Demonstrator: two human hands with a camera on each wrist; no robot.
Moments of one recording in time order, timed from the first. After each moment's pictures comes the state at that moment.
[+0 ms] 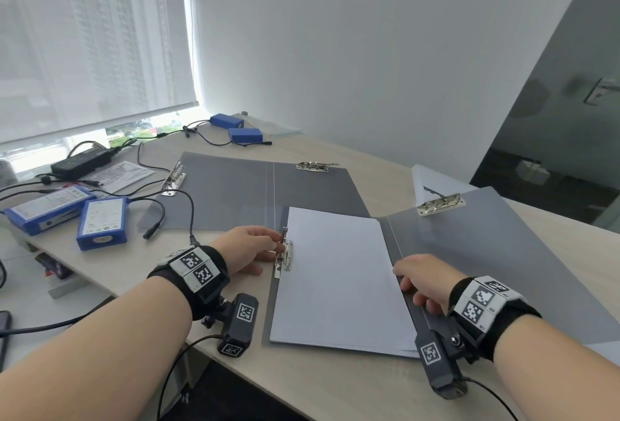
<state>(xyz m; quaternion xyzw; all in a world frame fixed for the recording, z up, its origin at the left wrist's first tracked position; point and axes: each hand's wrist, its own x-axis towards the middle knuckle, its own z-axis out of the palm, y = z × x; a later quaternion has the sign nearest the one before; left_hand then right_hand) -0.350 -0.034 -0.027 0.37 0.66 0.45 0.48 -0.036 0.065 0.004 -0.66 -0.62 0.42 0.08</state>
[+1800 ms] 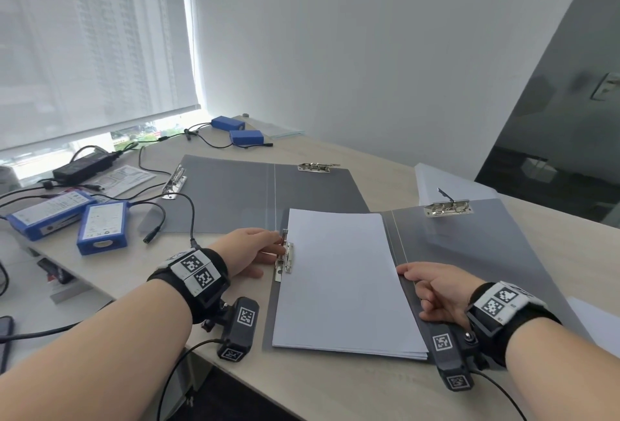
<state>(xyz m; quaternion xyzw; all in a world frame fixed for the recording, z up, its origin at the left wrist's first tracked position) -0.350 -0.034 -0.024 0.37 0.66 0.45 0.48 -0.012 0.062 -0.002 -0.60 -0.52 0.58 0.17</state>
